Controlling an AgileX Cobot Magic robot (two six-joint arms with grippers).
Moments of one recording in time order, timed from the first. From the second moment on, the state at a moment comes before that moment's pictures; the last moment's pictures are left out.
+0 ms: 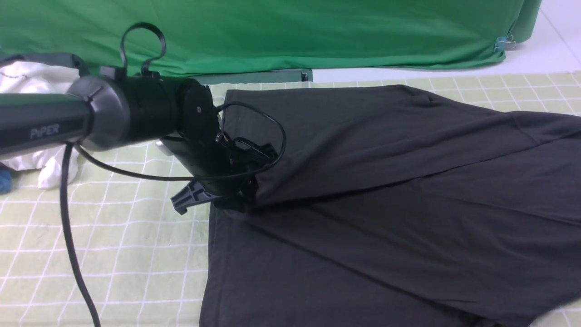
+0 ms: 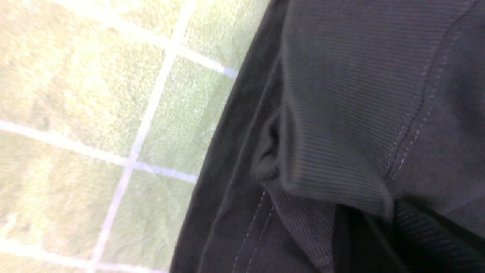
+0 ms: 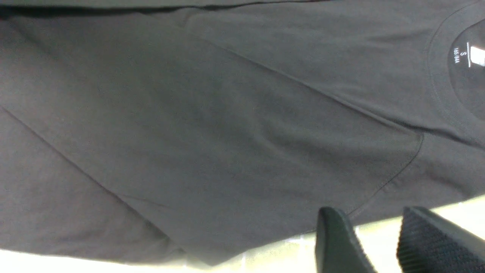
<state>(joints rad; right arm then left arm) 0.12 0.69 -0.67 0.09 0.84 -0.09 -0.35 1.88 -1.22 -0.19 0.70 -0.72</state>
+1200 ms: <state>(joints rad) 0.12 0.69 -0.67 0.09 0.84 -0.09 -0.58 1.60 -0.78 -0.17 0.87 -0.45</state>
